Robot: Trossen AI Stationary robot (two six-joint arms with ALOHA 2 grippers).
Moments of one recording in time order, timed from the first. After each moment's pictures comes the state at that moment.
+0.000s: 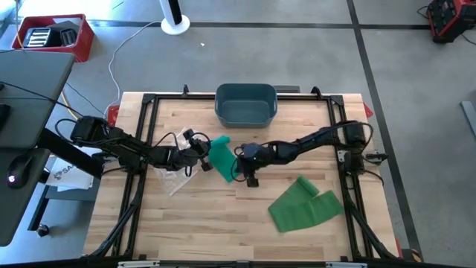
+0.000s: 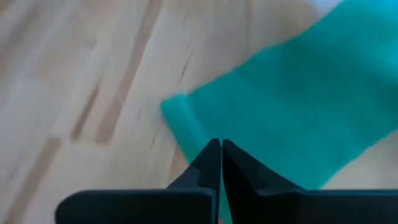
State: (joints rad) left arm -0.09 1.43 0.39 0.46 -0.79 0.02; right arm -0.01 1.97 1.01 0.21 -0.15 -0.14
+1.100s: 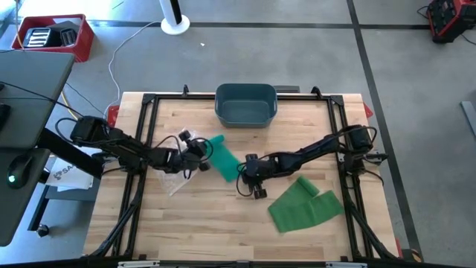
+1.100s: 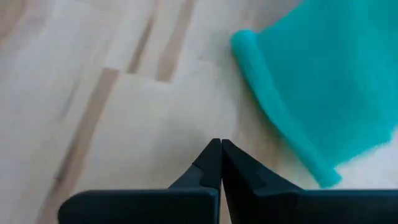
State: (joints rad) left arm -0.14 1.43 0.39 0.34 -0.90 -0.02; right arm 0.12 1.92 1.01 0.01 0.03 -0.17
